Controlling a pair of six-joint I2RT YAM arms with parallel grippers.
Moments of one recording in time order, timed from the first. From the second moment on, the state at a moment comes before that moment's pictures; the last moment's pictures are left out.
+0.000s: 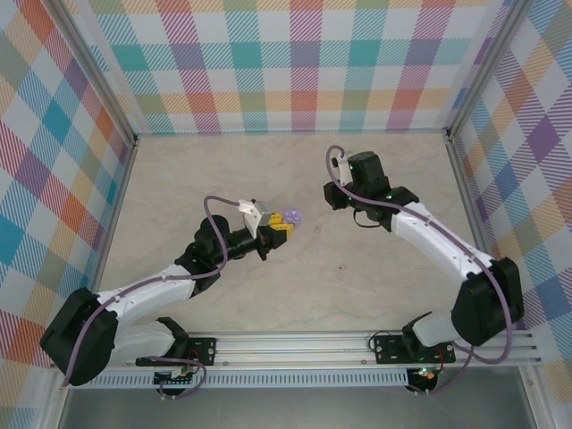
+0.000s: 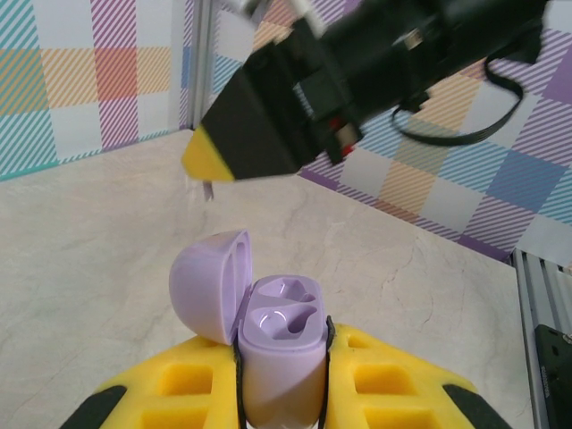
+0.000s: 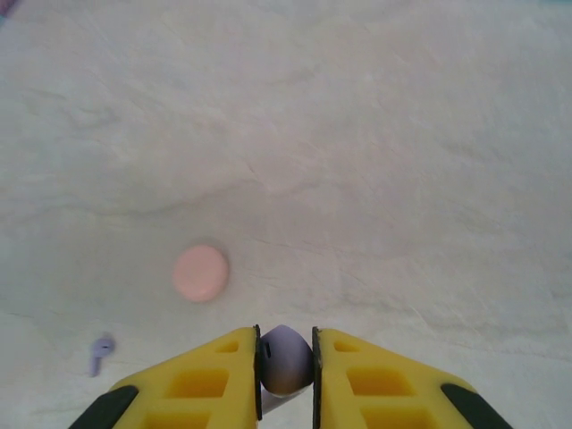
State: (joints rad) left arm -0.68 1.17 0.51 0.58 0.40 -0.15; right arm 0.52 1.38 1.14 -0.42 -0.07 0.20
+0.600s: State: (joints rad) left arm -0.68 1.26 0.55 0.68 0.43 -0.19; right arm 0.68 1.17 1.12 -0.38 -0.14 0.17
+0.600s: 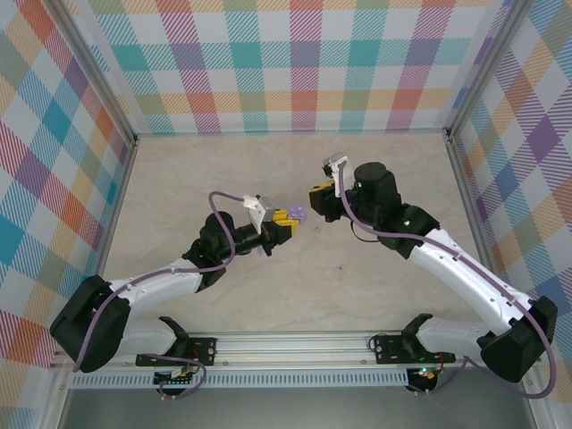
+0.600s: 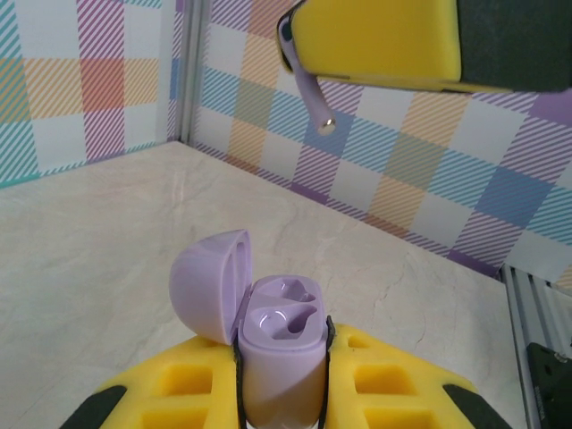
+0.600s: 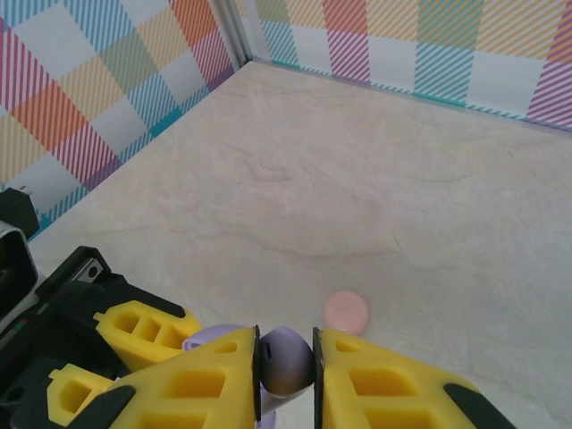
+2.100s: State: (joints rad) left arm -0.68 1.30 0.68 0.60 0.48 -0.30; right arm 0.73 1.17 1.11 -0.38 -0.10 0.12
